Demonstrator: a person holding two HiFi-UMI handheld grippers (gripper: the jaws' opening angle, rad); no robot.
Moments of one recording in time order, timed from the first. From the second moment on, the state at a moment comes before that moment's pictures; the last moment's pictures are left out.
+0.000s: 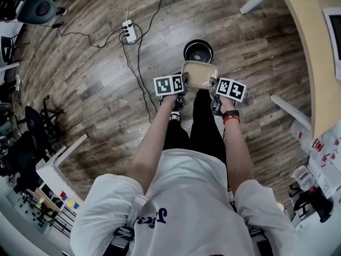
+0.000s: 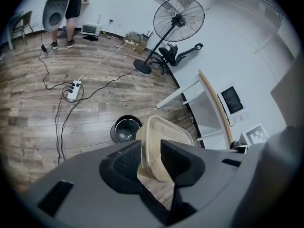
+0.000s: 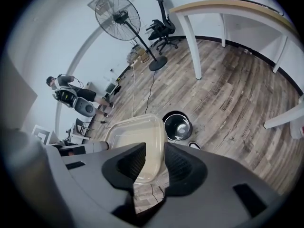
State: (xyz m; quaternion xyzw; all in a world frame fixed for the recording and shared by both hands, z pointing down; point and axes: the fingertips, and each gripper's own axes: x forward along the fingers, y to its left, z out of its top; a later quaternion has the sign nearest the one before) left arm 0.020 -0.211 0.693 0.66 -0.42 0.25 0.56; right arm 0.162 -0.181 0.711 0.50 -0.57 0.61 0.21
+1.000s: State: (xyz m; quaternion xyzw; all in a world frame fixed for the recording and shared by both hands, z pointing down) left arm 0.012 -0.232 0.836 0.62 -0.45 0.24 0.60; right arm 0.155 -0.230 0.853 0.45 -0.60 0.60 0.27
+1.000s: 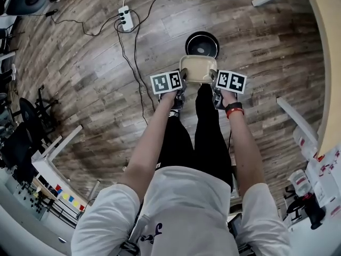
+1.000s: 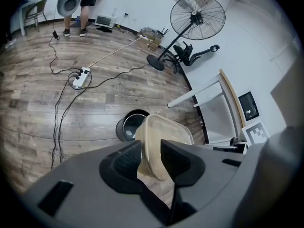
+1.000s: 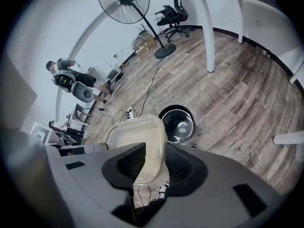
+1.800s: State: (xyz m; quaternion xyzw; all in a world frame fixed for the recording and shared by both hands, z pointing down) left arm 0.015 -0.265 0.975 0.63 -0.43 0.26 0.60; right arm 0.157 -0.248 0.994 0.44 -0.58 0.64 0.25
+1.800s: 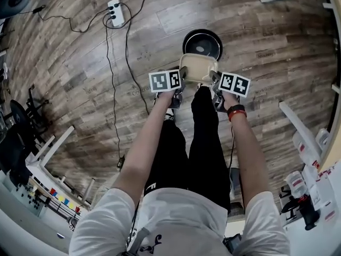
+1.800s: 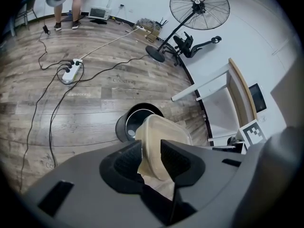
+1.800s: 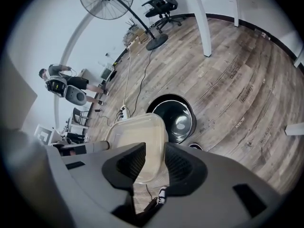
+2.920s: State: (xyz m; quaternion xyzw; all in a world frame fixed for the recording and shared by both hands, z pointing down) left arm 0.032 -0.306 1.108 0.60 -0.42 0.28 0.62; right arm 0.173 -0.299 1.124 0.44 -0.56 0.64 0.28
